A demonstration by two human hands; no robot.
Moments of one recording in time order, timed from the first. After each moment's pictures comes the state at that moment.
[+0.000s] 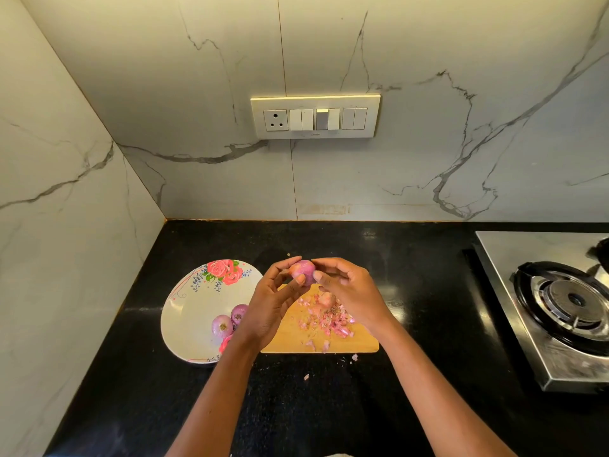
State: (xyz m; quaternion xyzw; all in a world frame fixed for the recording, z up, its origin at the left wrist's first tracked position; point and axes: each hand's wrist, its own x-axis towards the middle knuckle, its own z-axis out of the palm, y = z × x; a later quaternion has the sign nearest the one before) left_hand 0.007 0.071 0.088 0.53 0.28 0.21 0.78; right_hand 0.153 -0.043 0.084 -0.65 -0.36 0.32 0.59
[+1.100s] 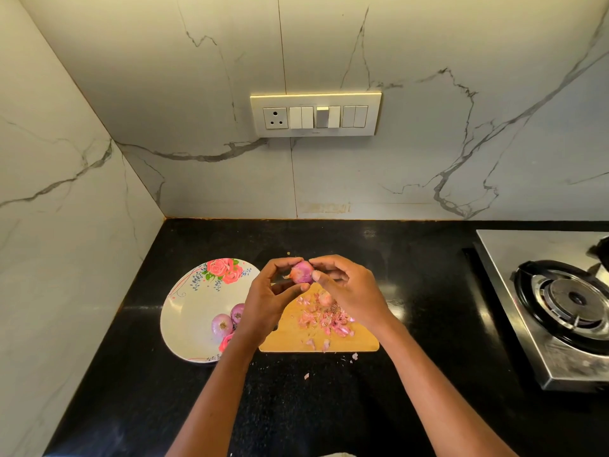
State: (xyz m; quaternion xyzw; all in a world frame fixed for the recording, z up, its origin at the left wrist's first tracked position) left_hand 0.003 0.074 0.088 0.68 0.28 0.25 0.63; right_hand 0.150 -0.043 0.093 -0.69 -0.42 0.24 0.54
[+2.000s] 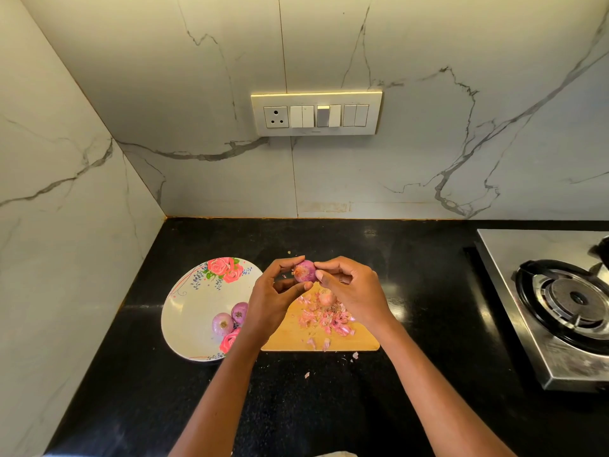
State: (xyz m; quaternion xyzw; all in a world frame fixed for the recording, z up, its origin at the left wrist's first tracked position) left_hand 0.008 0.073 0.082 0.69 0.28 0.25 0.61; right_hand 0.151 -0.046 0.086 -0.68 -0.40 0.22 0.57
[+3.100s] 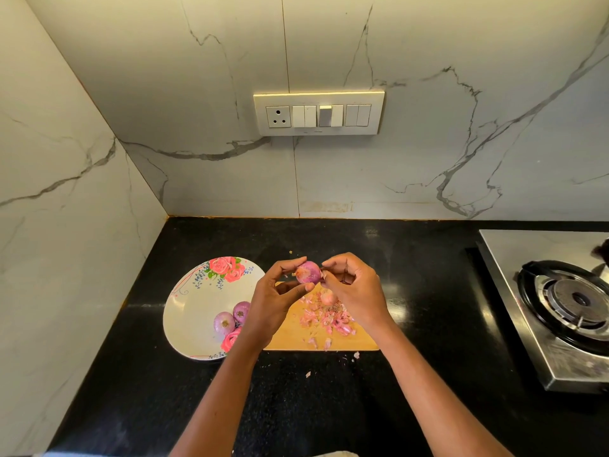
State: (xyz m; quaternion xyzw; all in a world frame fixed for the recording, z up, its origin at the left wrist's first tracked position) left_hand 0.005 0.069 0.086 0.67 0.28 0.24 0.64; right_hand 0.145 -0.045 0.081 -0.68 -0.34 0.23 0.60
